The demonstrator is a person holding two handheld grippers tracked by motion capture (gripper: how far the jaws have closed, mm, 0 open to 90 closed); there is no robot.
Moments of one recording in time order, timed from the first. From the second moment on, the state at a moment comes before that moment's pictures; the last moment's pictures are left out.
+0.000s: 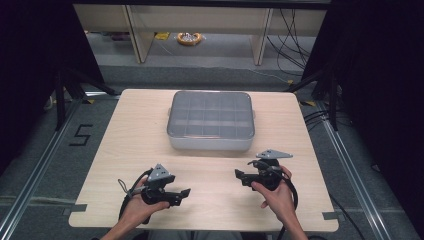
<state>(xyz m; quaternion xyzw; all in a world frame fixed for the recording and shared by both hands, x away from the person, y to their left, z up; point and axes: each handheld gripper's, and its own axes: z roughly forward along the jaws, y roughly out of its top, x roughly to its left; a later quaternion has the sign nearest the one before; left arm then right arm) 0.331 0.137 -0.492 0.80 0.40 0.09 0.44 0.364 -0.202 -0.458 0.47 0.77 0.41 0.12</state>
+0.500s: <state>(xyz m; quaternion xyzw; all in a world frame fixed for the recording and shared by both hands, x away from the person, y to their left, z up) 0.304 0.127 -0.507 0.82 0.38 0.08 0.42 0.334 -0.192 -0.477 0.44 0.80 0.41 0.09</state>
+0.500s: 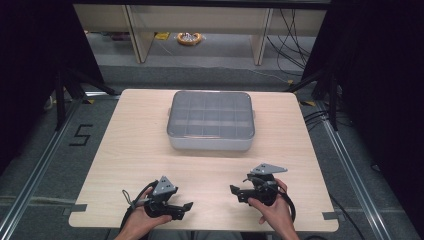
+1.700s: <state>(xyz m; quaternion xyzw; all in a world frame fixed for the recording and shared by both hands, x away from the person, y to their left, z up) 0.265 0.129 -0.510 0.85 0.34 0.08 0.39 0.283 -0.188 -0.495 0.42 0.82 0.39 0.06</state>
